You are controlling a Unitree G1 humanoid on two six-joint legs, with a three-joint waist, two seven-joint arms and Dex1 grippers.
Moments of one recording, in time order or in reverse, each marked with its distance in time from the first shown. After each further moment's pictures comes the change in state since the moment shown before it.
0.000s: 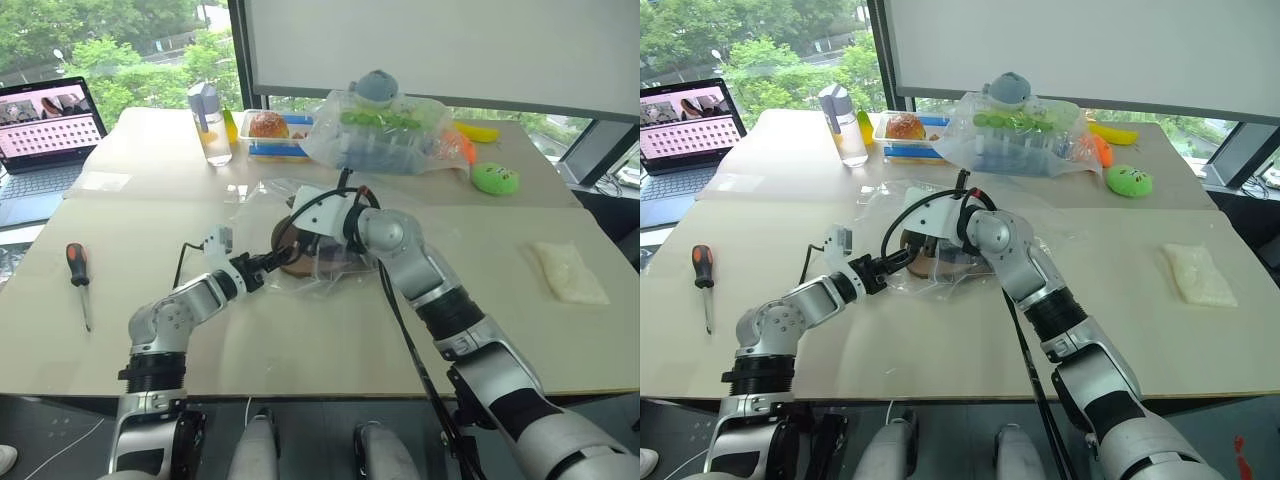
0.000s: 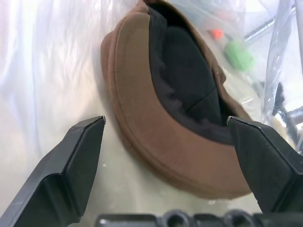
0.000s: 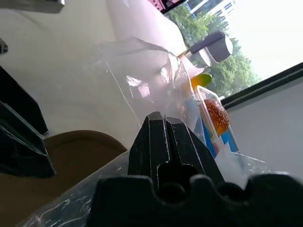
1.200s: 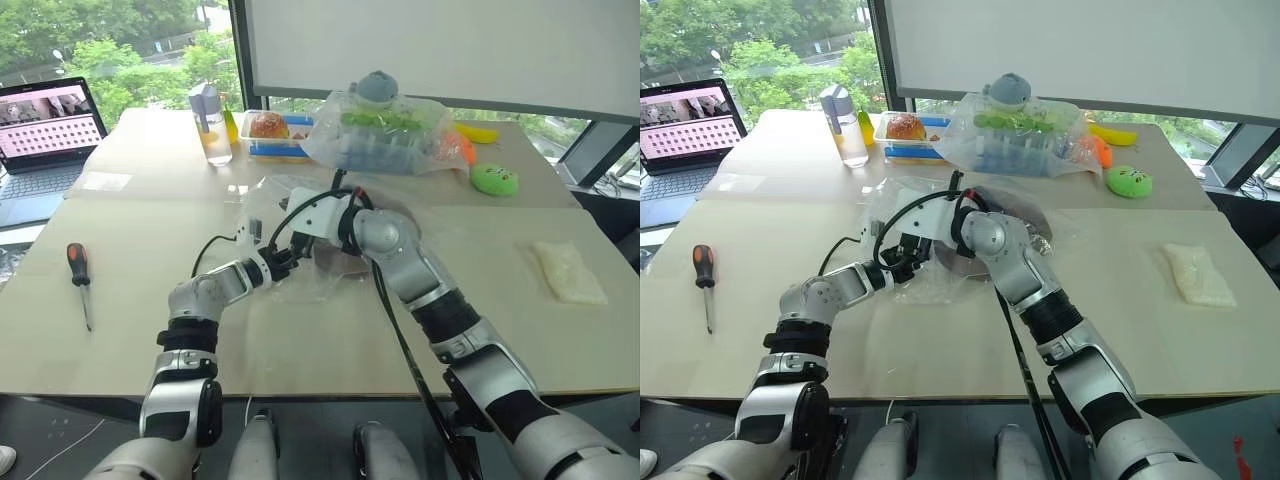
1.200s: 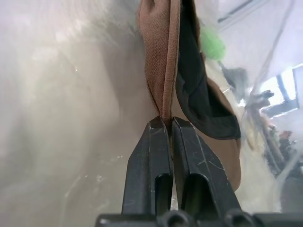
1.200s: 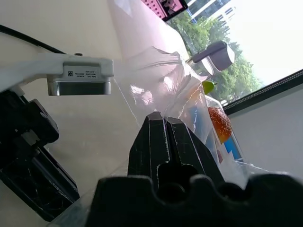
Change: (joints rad) left arm -0.153 -0.078 0.030 0.217 0.153 -0.011 -0.173; right arm 0.008 0.017 0.000 -0.031 0.002 0.015 0.010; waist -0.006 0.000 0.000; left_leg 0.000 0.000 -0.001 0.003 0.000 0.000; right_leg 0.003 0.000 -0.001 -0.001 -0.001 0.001
